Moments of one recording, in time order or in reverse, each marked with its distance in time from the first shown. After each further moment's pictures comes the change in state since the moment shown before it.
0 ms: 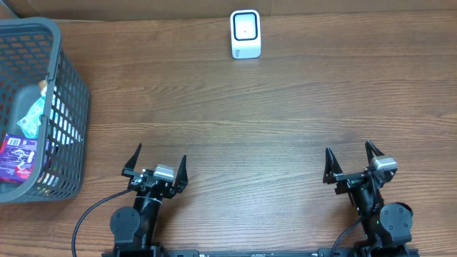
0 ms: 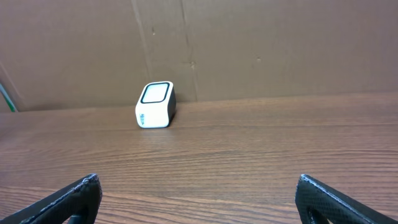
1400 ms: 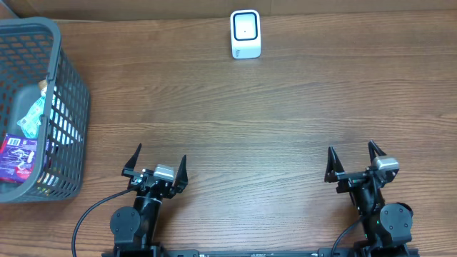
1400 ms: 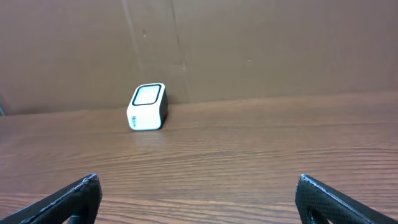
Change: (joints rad) left arm 0.000 0.000 0.000 0.000 0.000 0.000; right arm 0.000 0.000 0.000 0.001 0.036 0.000
